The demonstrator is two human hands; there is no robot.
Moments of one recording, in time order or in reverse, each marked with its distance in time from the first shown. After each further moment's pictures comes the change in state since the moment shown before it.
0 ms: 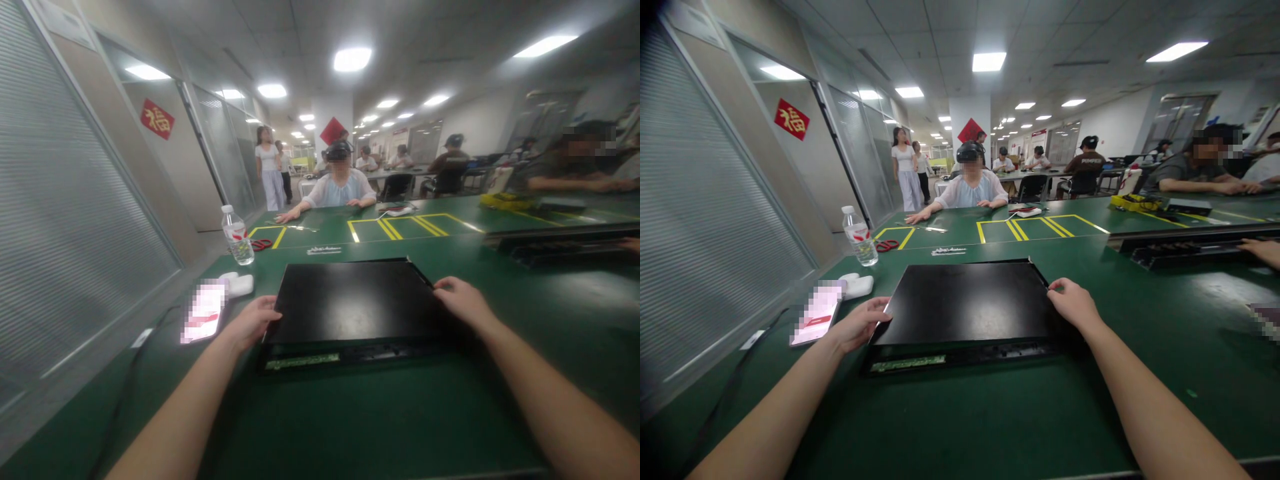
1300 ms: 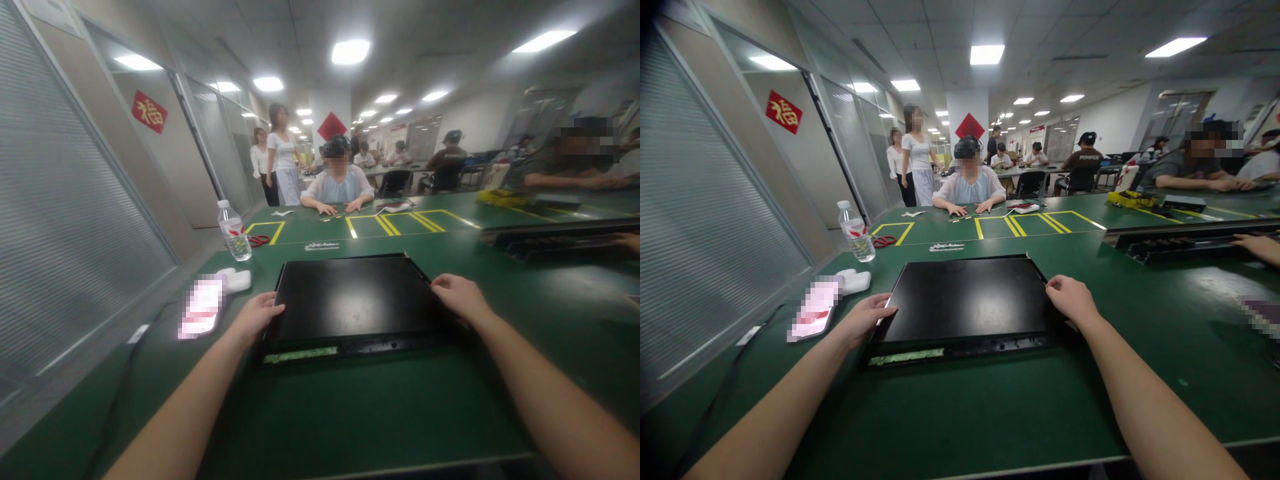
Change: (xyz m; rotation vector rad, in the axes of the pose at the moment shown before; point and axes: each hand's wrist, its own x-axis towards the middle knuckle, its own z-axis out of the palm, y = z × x) left_hand 0.000 -0.008 0.013 0.102 0.102 0.018; right_hand -0.001 0.003 -0.002 -0.074 0.018 -0.096
